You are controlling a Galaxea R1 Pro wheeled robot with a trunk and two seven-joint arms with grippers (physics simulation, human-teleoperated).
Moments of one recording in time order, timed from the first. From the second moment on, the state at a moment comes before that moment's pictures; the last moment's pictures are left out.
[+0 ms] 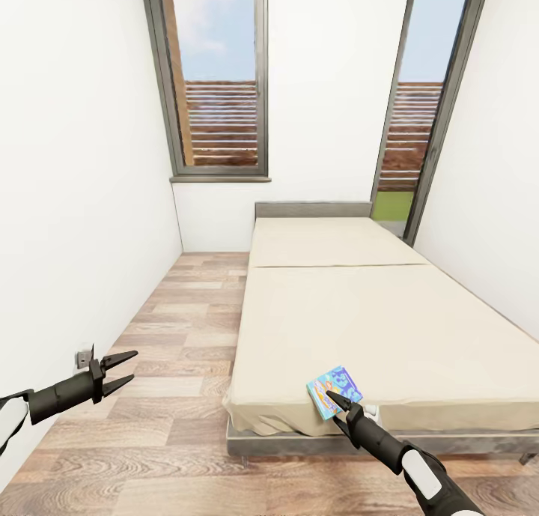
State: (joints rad) left arm -0.51 0.51 0.09 -0.74 0.91 0.93 -0.87; right arm -0.48 -0.07 -0.21 -0.45 -0.75 0.53 0.75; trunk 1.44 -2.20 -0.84
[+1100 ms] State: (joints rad) left arm -0.51 0.51 0.09 -0.74 0.91 0.93 -0.87; right arm -0.46 -0.07 -0.21 -0.45 -0.73 0.54 0.75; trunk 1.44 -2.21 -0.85
